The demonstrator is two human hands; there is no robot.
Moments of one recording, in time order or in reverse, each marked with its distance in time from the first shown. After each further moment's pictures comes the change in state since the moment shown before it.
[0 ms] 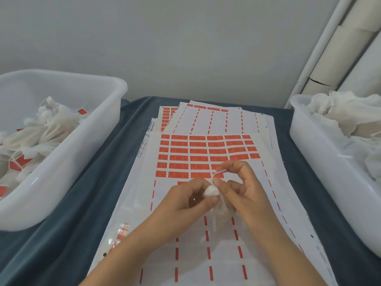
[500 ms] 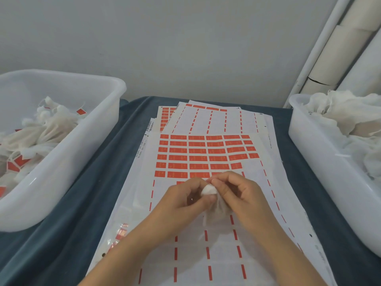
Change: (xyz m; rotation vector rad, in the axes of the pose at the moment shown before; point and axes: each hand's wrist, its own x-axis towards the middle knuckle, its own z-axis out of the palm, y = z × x) left_hand 0.001 -0.002 0.000 0.014 0.034 -0.025; right_hand 0.000 0.006 -0.003 -0.154 -0.088 -0.075
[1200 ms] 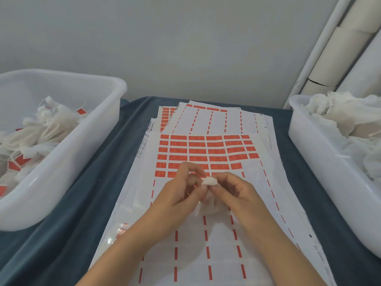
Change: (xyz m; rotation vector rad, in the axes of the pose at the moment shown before) left_hand 0.000 -0.001 -0.008 0.023 0.021 0.125; right_hand -0.002 -0.002 0.006 0.170 -0.067 0.250
